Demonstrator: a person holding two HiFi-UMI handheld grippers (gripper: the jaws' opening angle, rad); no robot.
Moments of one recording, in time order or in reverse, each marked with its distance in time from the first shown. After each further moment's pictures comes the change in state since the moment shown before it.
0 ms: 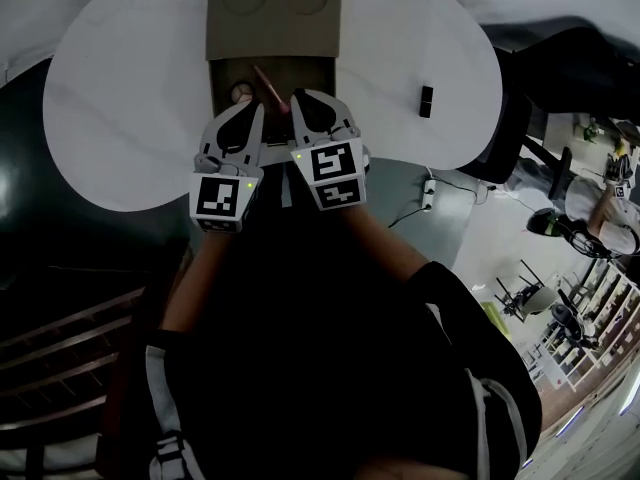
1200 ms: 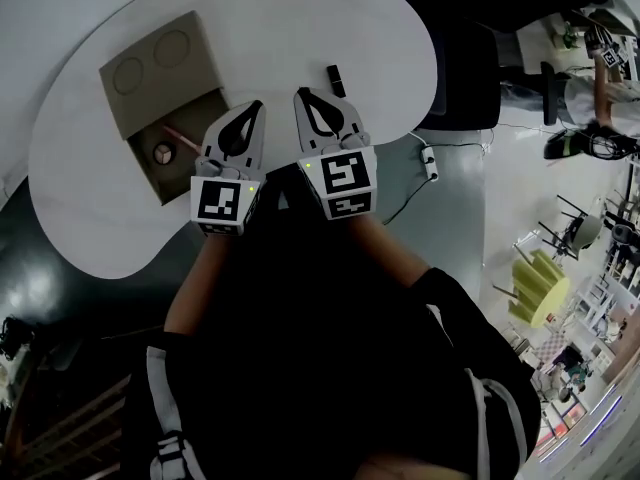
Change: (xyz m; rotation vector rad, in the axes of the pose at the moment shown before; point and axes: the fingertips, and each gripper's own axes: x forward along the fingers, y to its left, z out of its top) left arm 0.090 -0.173 0.058 0.189 -0.027 -0.302; right arm -0.144 -0.159 -0.014 0.182 -0.204 -0.296
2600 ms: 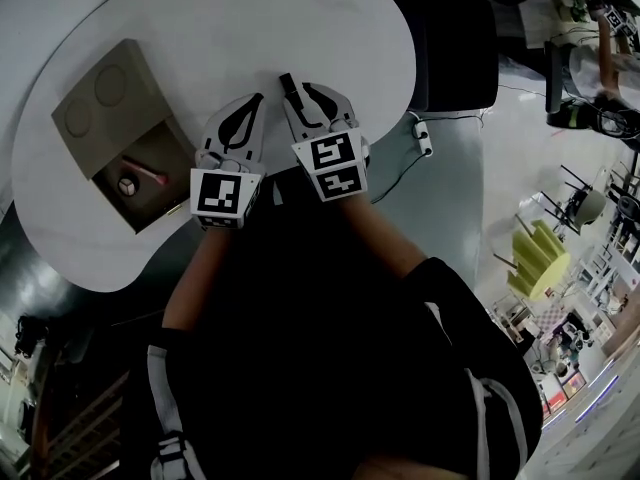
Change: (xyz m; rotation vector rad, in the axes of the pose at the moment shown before) left arm 0.109 -0.053 -0.025 -0.031 0.138 -0.084; right arm 0.027 -0.098 -0.102 0.105 0.275 0.031
